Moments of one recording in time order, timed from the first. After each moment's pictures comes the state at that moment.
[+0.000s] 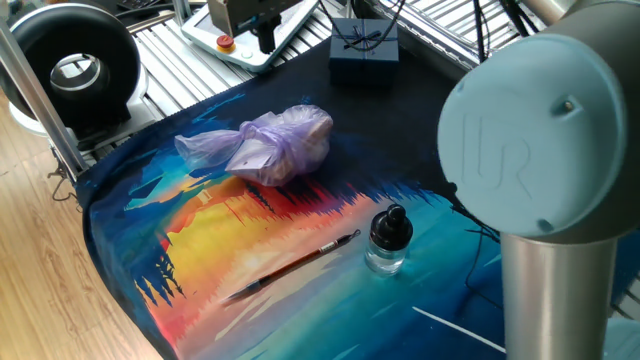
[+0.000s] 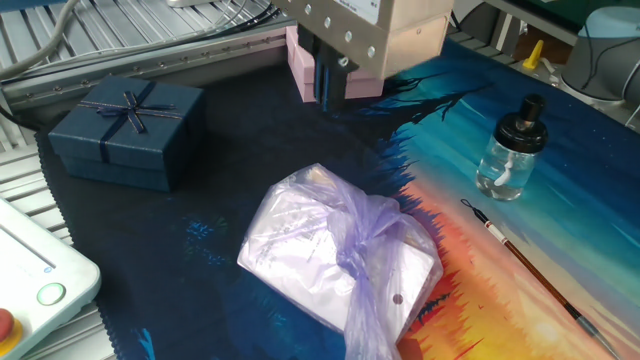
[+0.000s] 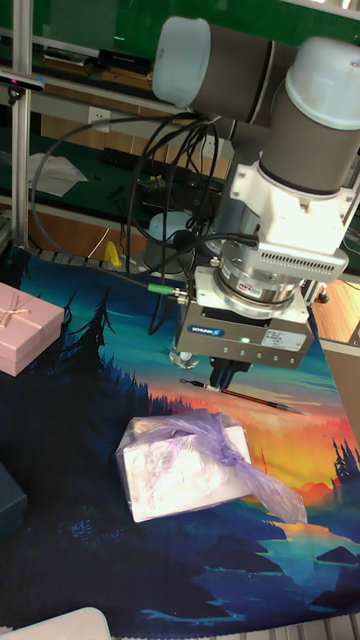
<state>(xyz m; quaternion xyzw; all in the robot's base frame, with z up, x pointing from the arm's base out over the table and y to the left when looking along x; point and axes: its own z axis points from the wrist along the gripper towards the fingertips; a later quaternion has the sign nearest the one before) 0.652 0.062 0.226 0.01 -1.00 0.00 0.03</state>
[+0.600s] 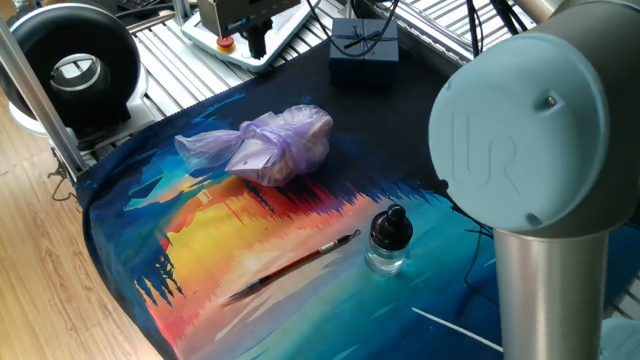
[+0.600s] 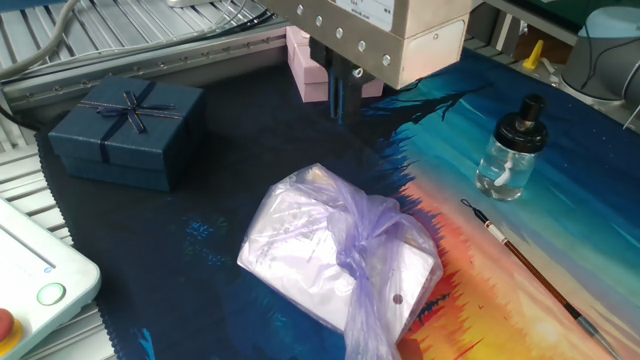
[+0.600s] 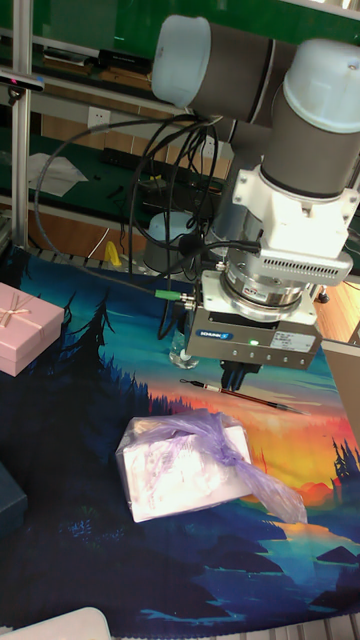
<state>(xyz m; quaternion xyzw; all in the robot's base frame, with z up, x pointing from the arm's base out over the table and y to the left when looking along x) 0.655 0.075 0.225 0.00 -1.00 -0.02 0.03</state>
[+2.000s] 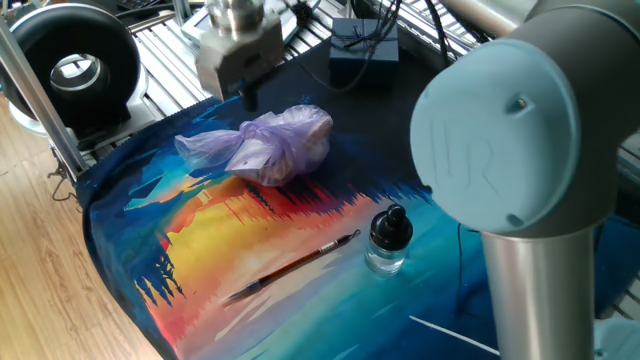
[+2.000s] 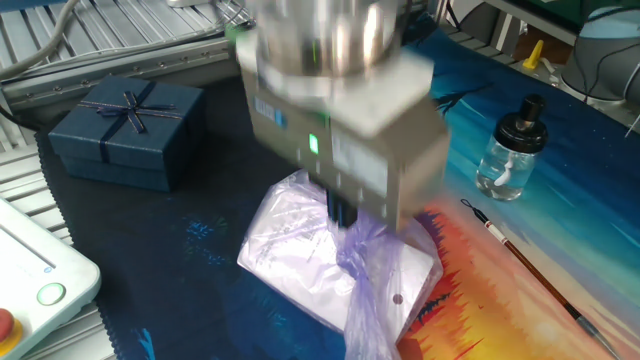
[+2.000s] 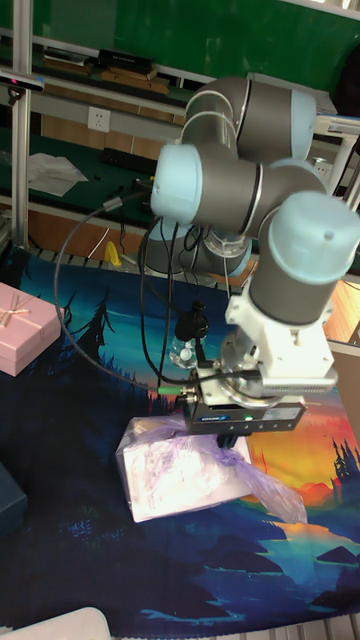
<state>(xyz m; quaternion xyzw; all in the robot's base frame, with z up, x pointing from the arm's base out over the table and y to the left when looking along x) 0.650 0.094 0.110 0.10 -0.99 -0.02 0.07</state>
